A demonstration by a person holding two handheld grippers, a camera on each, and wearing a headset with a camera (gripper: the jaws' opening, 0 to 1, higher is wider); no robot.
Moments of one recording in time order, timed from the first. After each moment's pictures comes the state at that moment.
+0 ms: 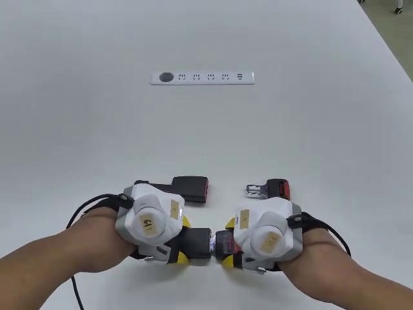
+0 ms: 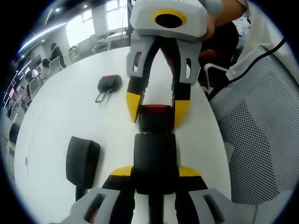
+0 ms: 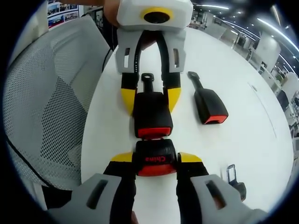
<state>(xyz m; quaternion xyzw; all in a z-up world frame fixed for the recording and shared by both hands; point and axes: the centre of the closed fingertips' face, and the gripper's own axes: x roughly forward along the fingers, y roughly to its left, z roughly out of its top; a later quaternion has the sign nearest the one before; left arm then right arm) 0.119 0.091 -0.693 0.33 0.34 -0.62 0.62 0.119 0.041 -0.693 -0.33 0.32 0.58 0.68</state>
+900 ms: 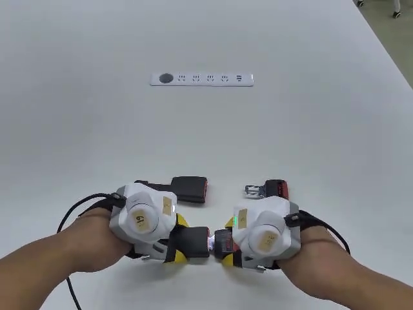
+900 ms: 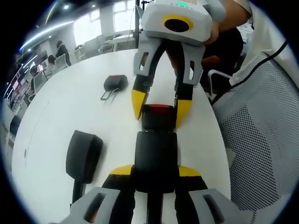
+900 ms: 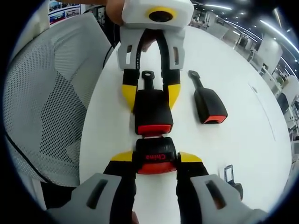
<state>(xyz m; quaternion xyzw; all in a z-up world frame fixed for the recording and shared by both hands) 0.124 0.092 -0.692 0.30 0.34 -0.61 0.65 0.122 0.038 -0.692 -0.34 0.32 0.58 0.67</state>
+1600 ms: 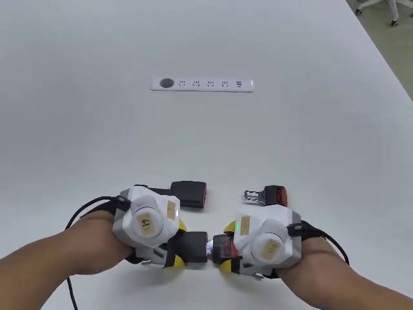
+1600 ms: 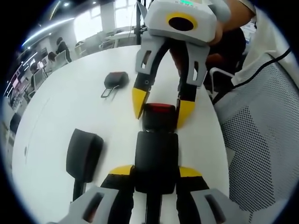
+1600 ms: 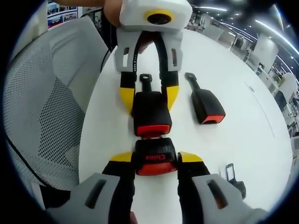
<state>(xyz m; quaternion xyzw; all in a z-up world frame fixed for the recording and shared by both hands) 0.122 0.092 -0.691 0.31 0.36 -0.60 0.65 0.123 0.040 -0.691 -0.32 0.31 0.57 0.69</state>
